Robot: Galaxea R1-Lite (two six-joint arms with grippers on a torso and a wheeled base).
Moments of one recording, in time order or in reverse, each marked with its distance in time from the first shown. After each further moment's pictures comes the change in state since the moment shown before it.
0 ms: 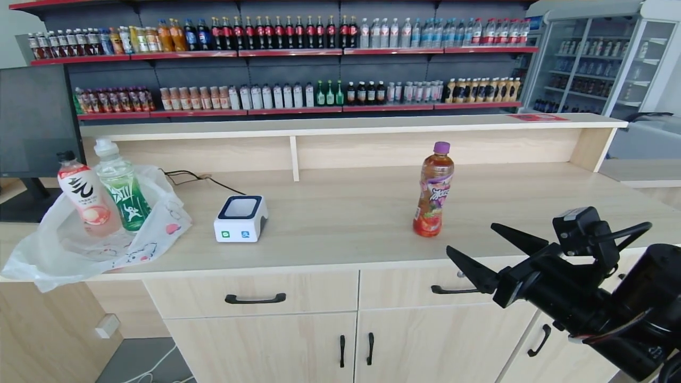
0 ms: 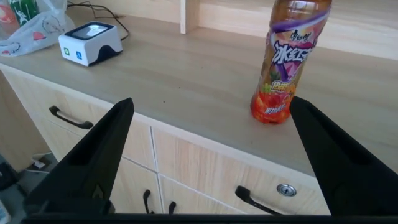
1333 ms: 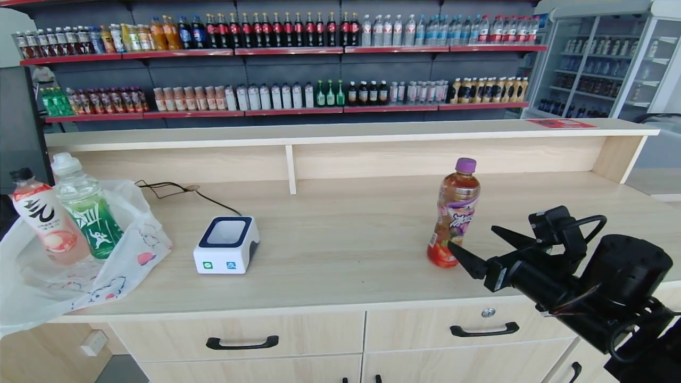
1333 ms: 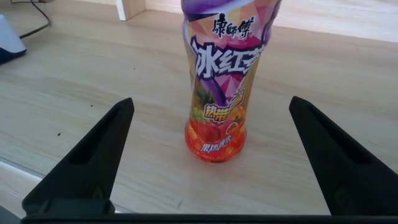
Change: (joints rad) left arm 0.000 0.000 0.000 0.000 0.000 0.000; right arm -0.118 0.157 -0.084 -0.001 0.000 0.000
